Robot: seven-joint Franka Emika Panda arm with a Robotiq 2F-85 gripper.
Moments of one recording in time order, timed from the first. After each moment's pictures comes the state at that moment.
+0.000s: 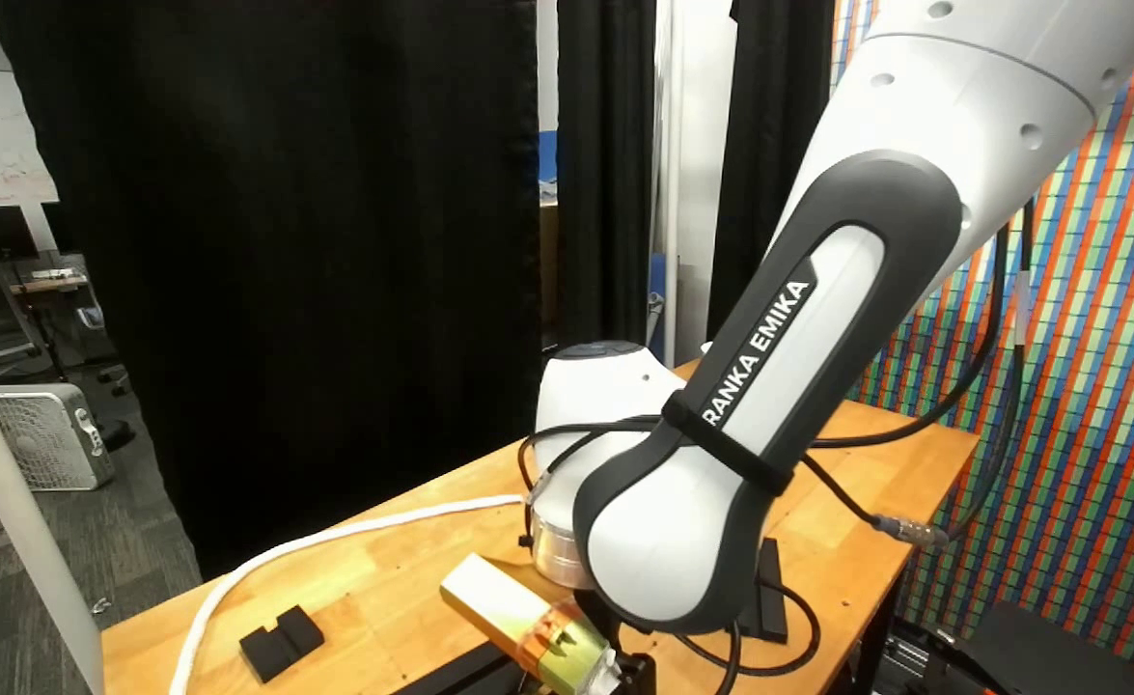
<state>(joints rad) 0.41 0.19 0.29 -2.50 0.20 2.74 1.78</state>
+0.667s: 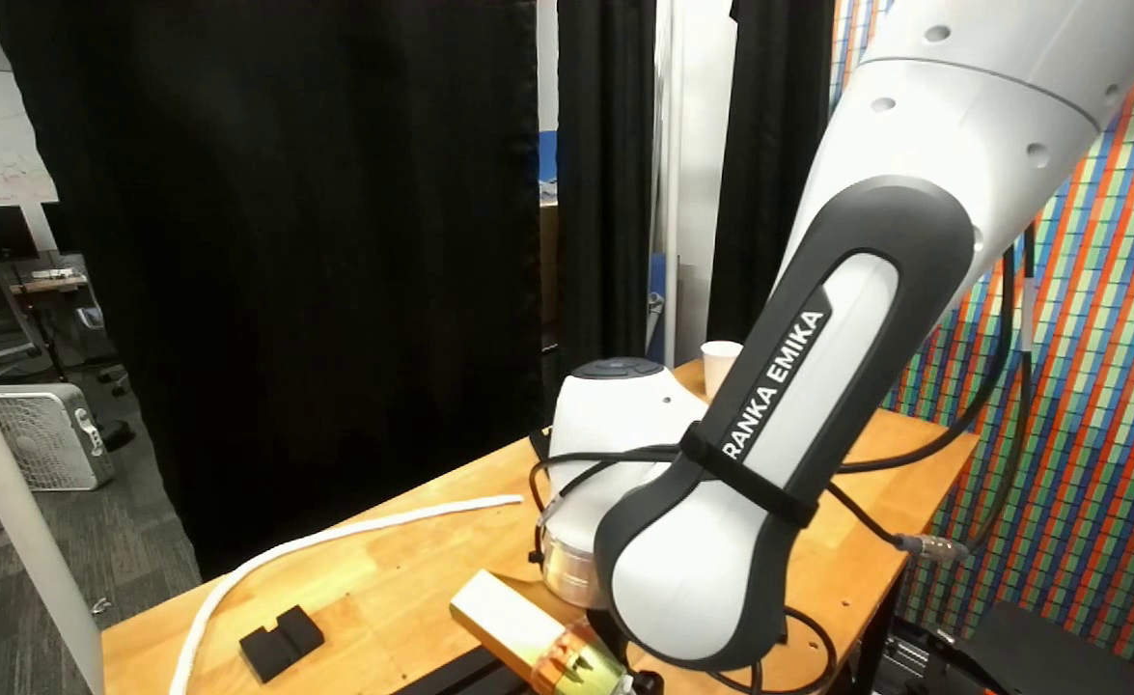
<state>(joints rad) 0.40 0.20 0.31 -2.54 0.20 2.83 1.77</state>
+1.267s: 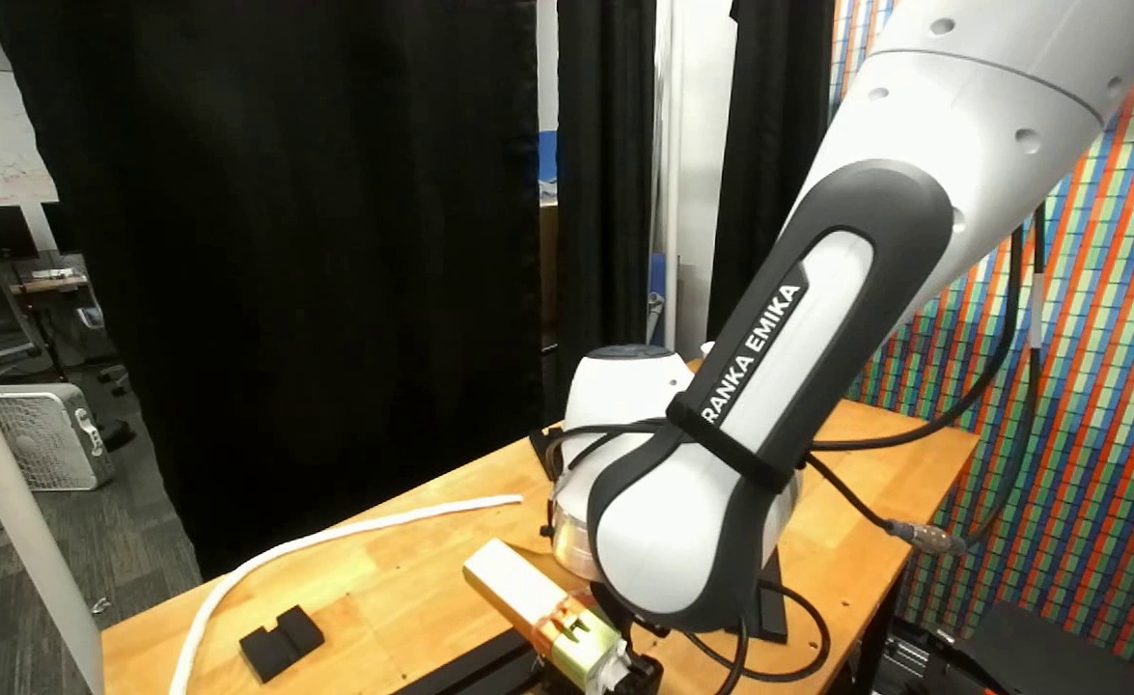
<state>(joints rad) 0.37 0.18 0.30 -2.55 0.31 2.82 1.74</state>
